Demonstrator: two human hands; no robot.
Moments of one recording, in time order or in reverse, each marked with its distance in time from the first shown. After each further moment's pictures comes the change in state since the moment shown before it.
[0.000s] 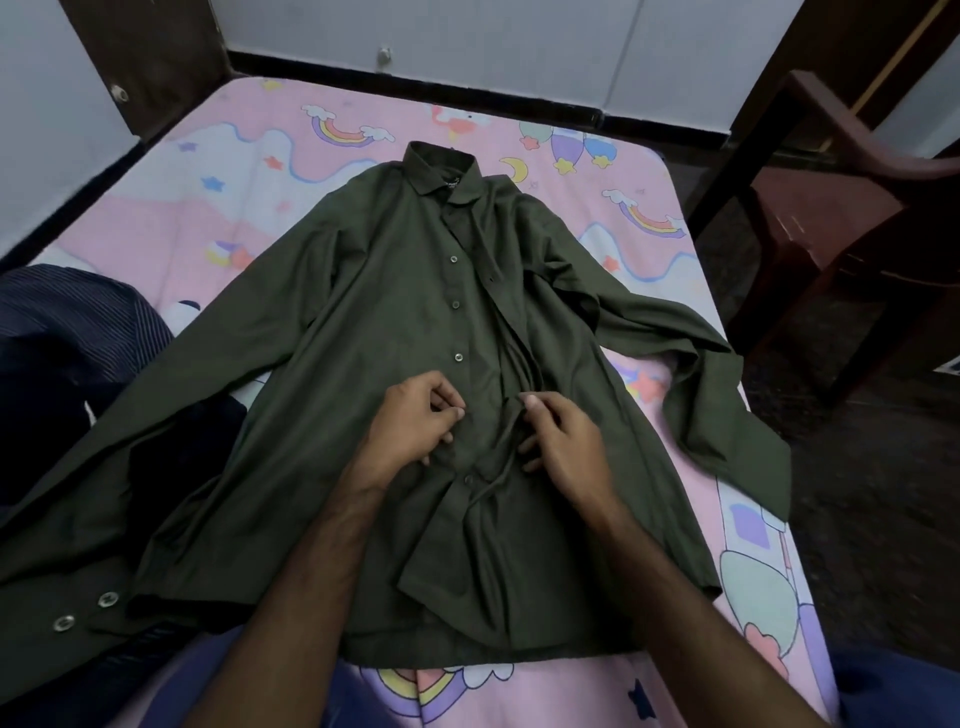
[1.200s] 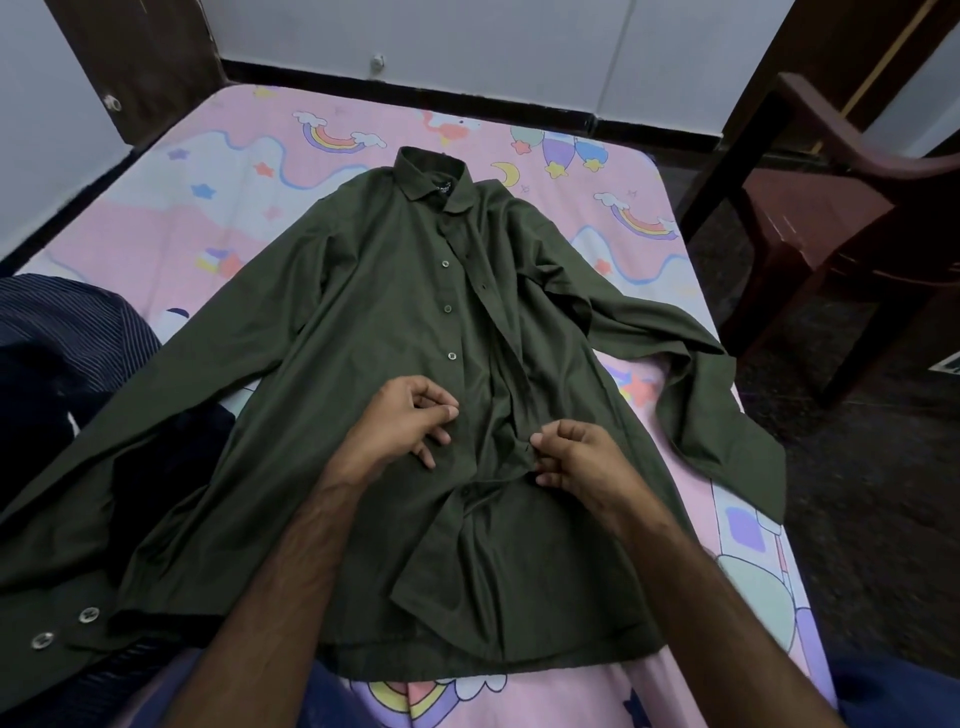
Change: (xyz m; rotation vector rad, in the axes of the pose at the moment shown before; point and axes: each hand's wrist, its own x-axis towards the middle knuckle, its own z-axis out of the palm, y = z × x) left_hand -0.002 0.008 -0.008 -0.350 -0.131 -0.098; right_hand -0.013 -0.017 -0.034 0.386 -0.230 0.399
